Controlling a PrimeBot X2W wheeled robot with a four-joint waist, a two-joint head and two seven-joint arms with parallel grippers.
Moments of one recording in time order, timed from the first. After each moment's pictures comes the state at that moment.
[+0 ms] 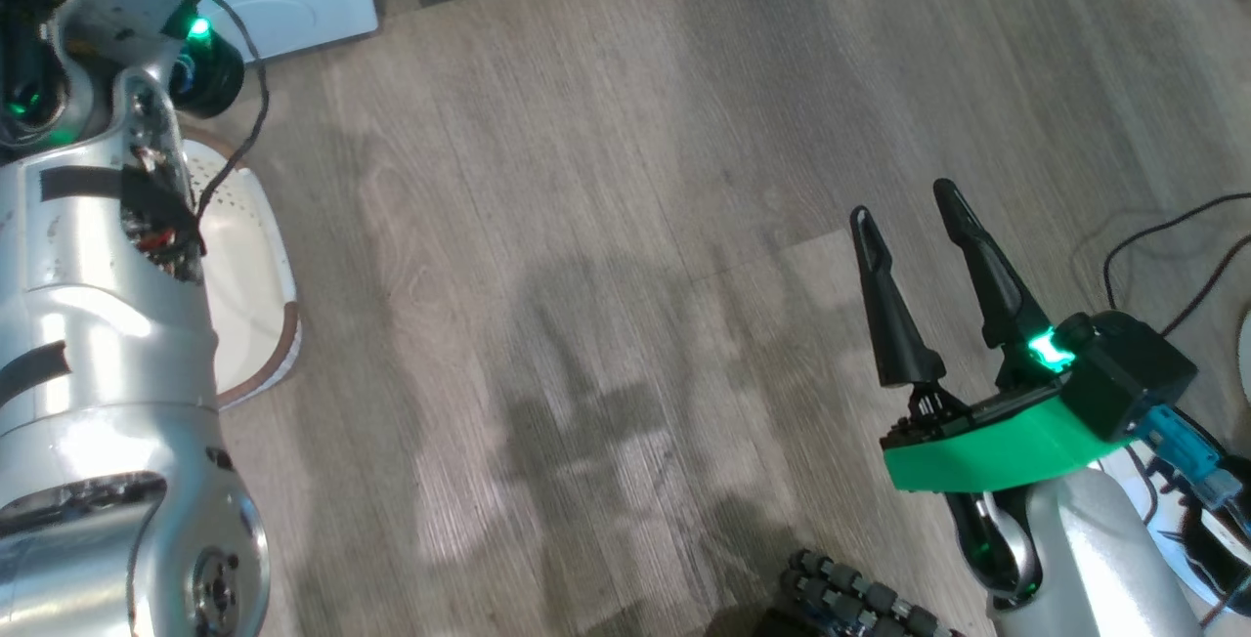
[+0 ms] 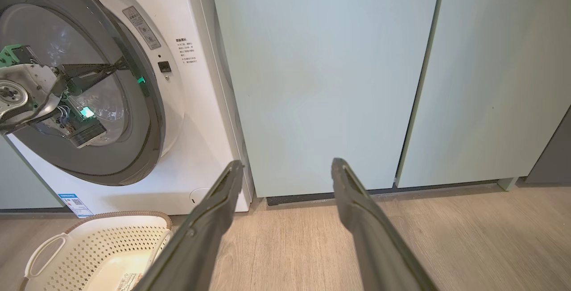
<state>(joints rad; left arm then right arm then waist) -1.04 0.04 0.27 0.75 -1.70 -0.03 0.06 -0.14 -0.05 0.16 -0.05 0.24 0.13 -0.25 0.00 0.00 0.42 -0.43</state>
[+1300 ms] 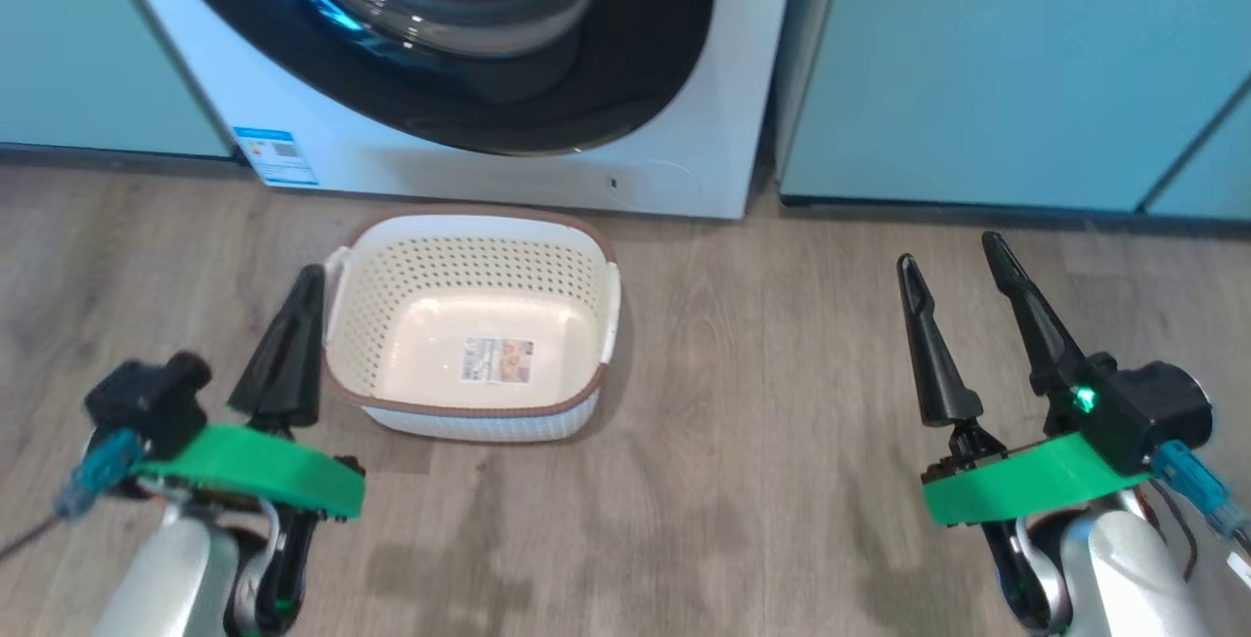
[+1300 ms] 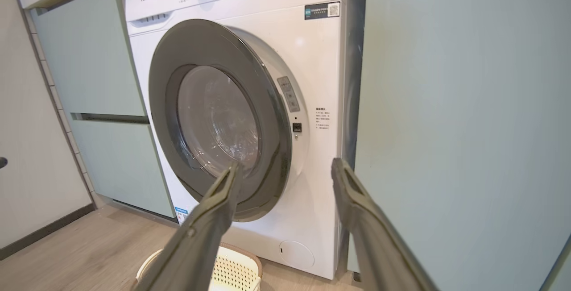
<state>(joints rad) -0.17 0.32 -0.27 0.09 -0.60 0.02 -0.25 -0.06 -0.05 0.07 -0.04 0.15 0.13 -0.22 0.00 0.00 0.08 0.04</state>
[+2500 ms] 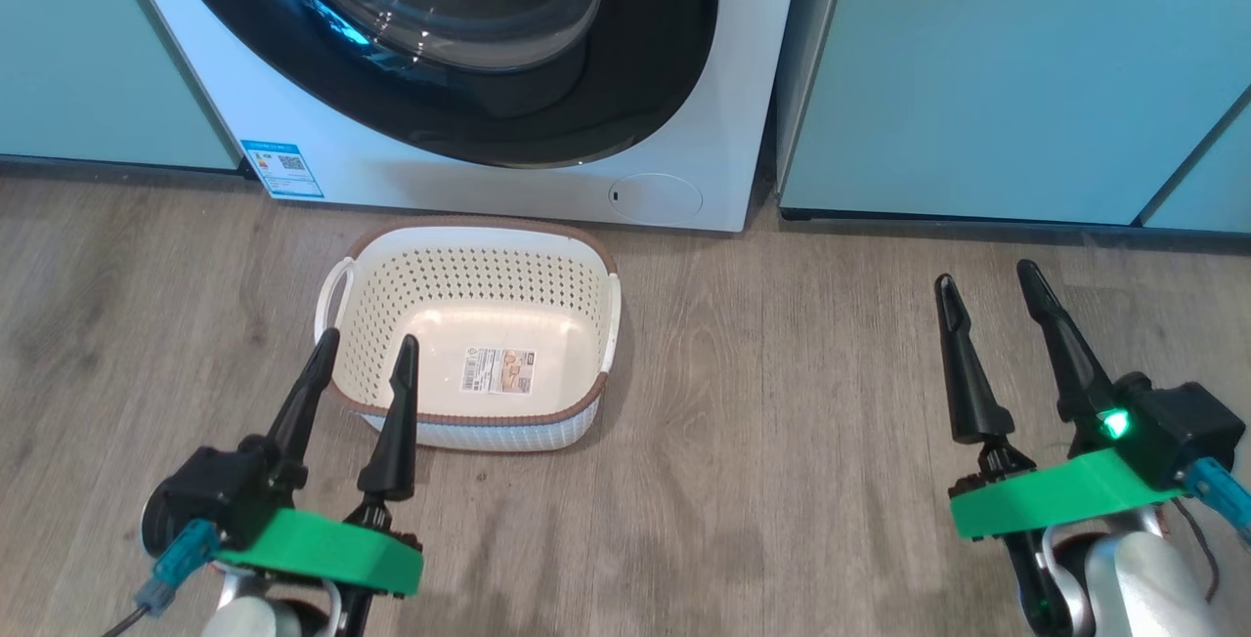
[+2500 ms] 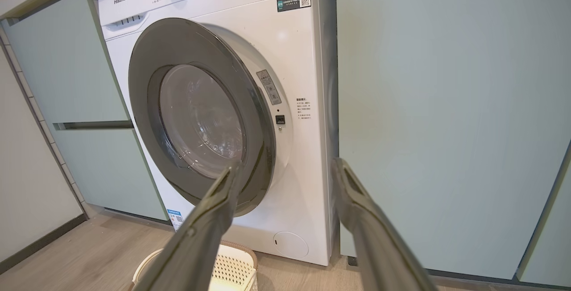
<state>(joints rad) 0.02 0.06 -0.07 0.00 -0.24 -0.12 -0.25 -0.02 -0.05 0.01 -0.02 0.21 0.13 -0.22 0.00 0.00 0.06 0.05</state>
